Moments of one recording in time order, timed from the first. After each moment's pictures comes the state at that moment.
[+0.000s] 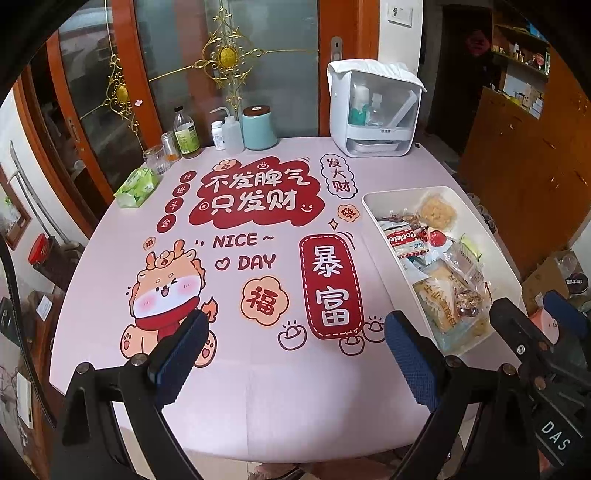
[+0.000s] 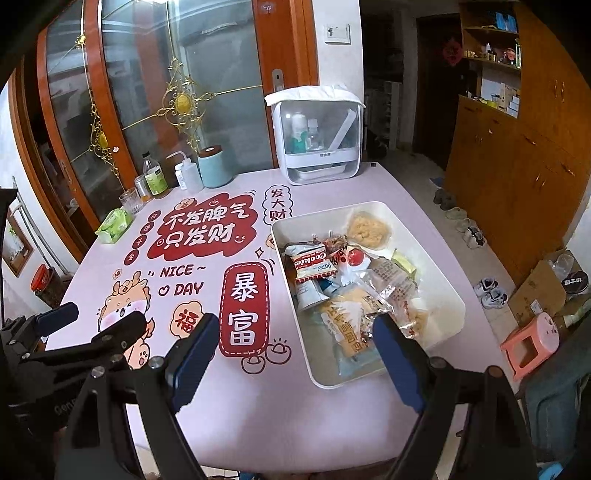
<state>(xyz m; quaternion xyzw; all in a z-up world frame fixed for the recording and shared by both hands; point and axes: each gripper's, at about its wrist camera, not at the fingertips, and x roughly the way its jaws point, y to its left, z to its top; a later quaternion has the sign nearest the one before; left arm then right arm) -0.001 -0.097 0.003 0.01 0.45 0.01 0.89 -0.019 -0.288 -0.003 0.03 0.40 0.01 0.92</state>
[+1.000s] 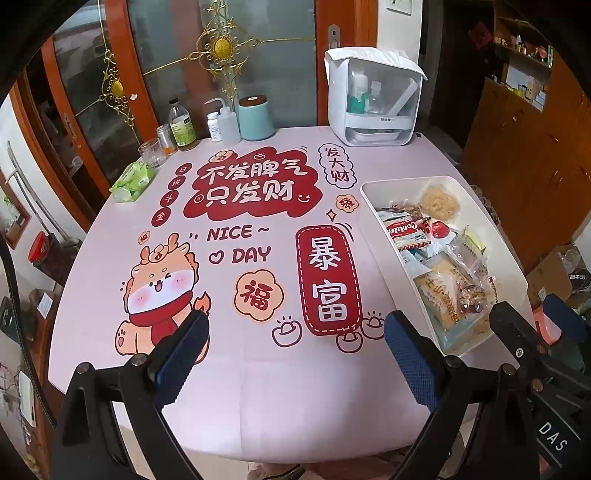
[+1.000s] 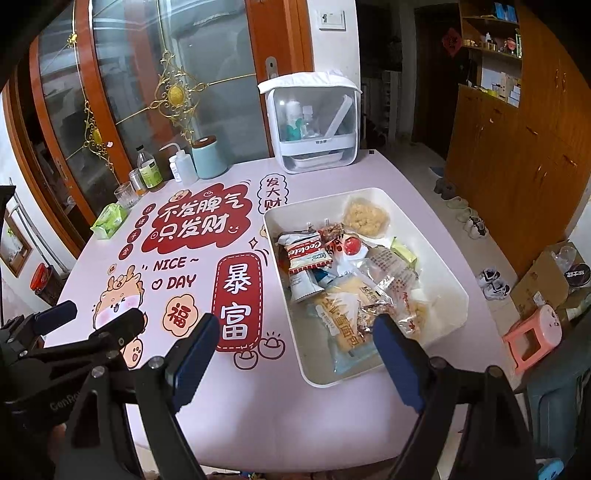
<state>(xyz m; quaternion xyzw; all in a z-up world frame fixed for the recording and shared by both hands) 0.008 -0.110 -0.011 0.01 0.46 0.02 0.89 -0.011 -0.301 -0.017 0.03 0.42 0.01 0.91</state>
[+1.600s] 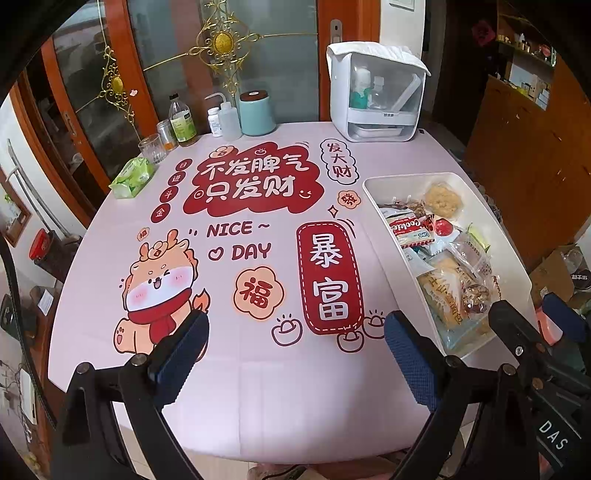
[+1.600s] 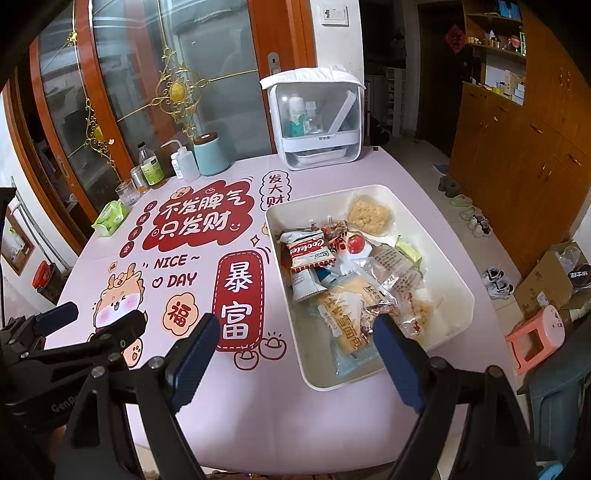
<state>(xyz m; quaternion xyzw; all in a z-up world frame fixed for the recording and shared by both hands) 0.012 -0.108 -0.016 0.01 0.47 0.02 0.88 -0.005 -0.300 -0.024 0.03 0.42 0.02 0.91</state>
